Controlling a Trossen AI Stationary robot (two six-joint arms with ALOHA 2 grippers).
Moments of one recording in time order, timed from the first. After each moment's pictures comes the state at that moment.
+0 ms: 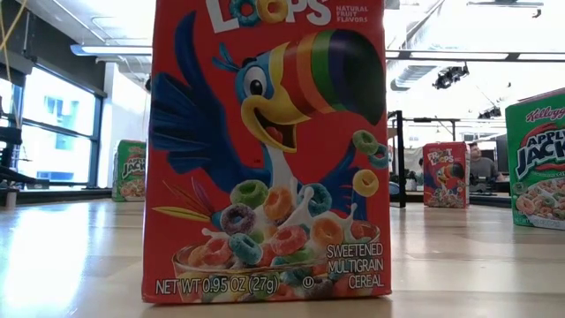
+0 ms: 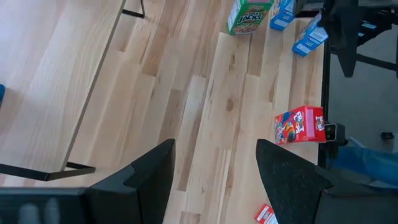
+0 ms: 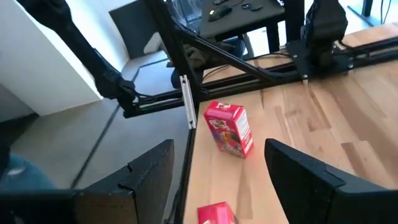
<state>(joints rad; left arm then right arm) -0.05 1.55 2.18 -1.57 -0.04 -0.28 0.51 1.55 1.31 -0.08 0.24 0.45</state>
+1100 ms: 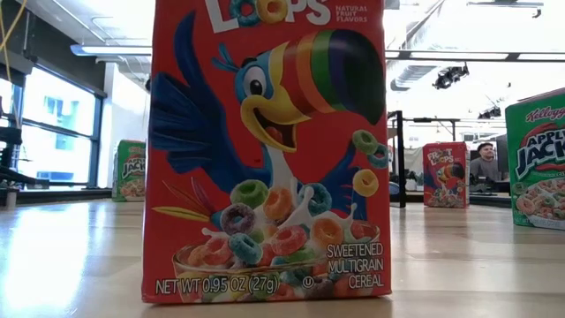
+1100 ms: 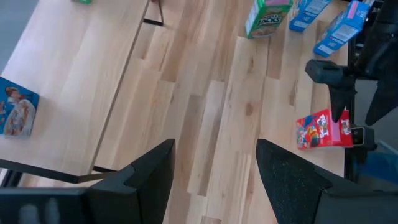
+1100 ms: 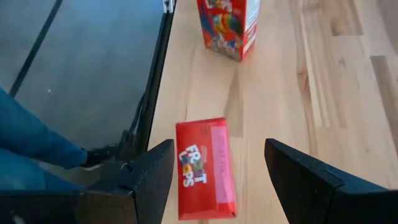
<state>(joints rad) -0.05 1.55 2.18 -1.57 -0.12 -0.23 0.55 1.91 1.59 -0.46 0.18 0.42</state>
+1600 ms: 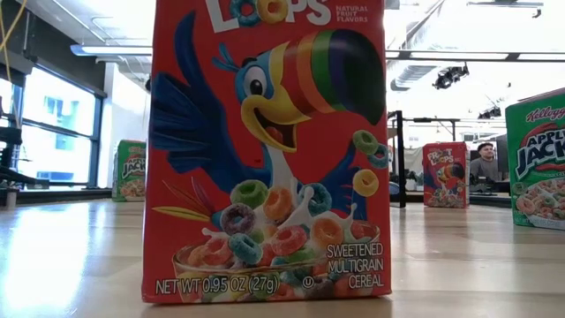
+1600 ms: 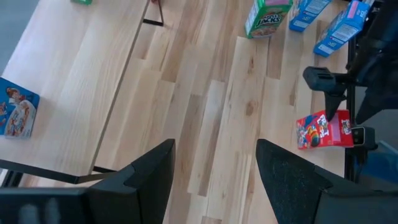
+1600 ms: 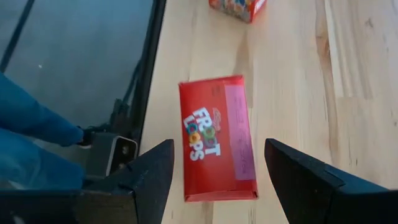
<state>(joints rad) -0.05 1.55 2.18 -1.57 -0.12 -0.23 0.57 1.97 1.59 -0.50 0.16 0.45</state>
